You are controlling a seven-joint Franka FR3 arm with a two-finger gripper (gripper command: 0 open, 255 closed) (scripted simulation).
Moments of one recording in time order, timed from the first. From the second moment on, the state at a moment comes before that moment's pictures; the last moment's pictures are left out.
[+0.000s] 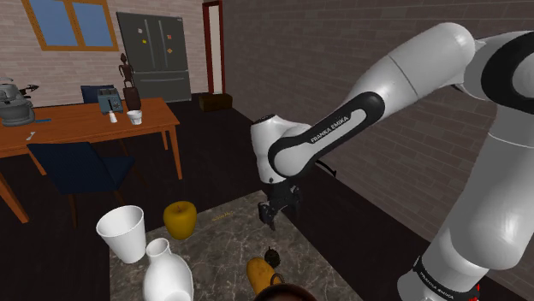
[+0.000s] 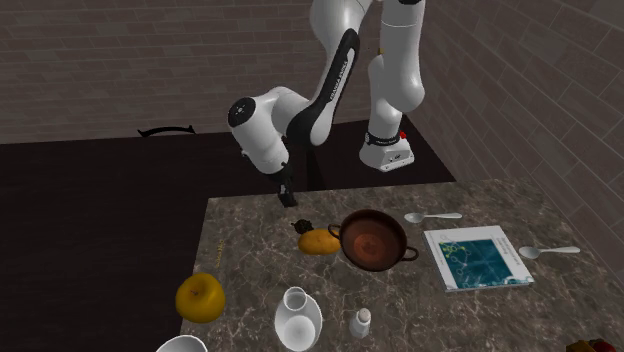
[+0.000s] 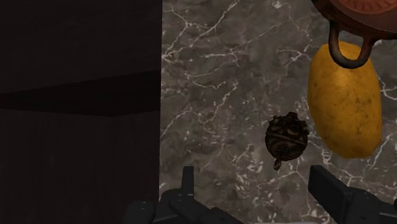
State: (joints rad) arm 0.05 0.12 0.46 -2.27 0.01 2.07 0.65
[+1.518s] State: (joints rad) arm 0.15 0.48 0.44 -2.14 -0.06 2.23 0.81
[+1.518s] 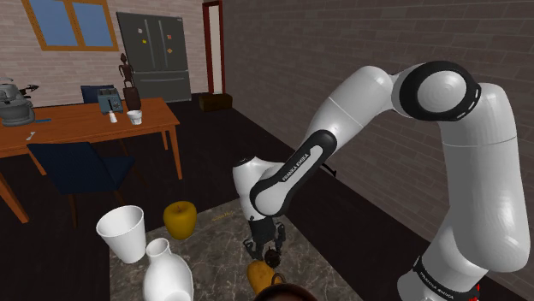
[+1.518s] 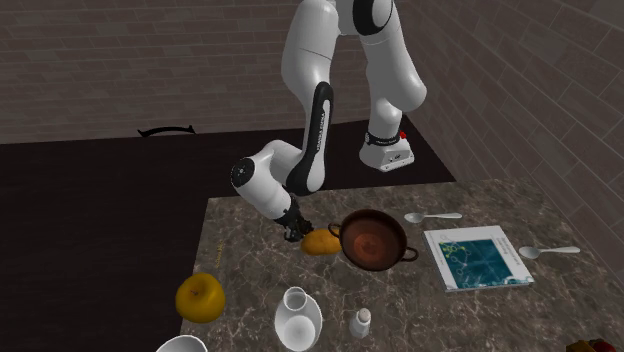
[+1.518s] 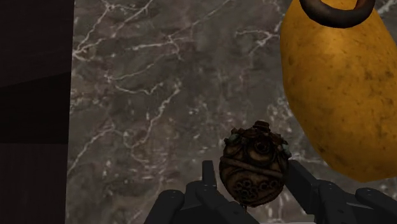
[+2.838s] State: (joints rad) arm 0.12 0.37 0.47 -2.15 0.00 2.12 0.79
